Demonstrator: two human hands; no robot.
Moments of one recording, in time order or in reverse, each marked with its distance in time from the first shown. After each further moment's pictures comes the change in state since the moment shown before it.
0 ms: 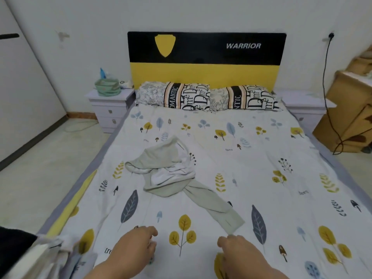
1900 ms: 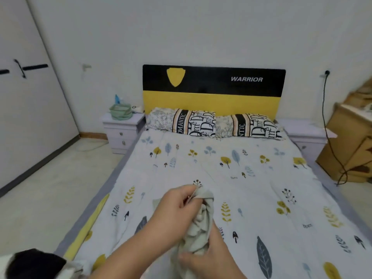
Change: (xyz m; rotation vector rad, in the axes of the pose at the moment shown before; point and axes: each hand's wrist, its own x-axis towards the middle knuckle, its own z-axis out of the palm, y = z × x) left_hand -0.050 0.103 -0.175 -0.951 0.264 0.363; right_hand -0.025 -0.097 -0.088 1.147 0.550 -0.173
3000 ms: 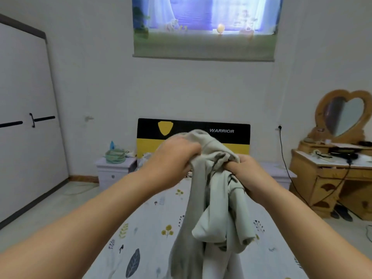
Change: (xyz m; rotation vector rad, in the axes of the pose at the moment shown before) left_hand -0.107 0.240 -0.047 0.965 0.190 0.853; right_hand -0.110 -0.264 -0.164 -0.003 0.136 -0.158
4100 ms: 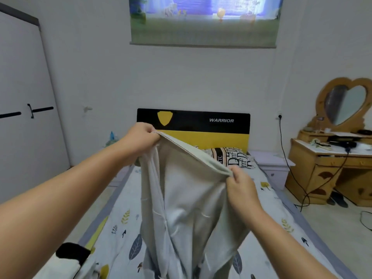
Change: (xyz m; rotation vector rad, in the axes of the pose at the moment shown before) left_hand -0.012 -0.052 -0.002 -0.452 0.017 -0.850; right_hand -0.045 0.051 0.033 -0.307 0.281 -0.098
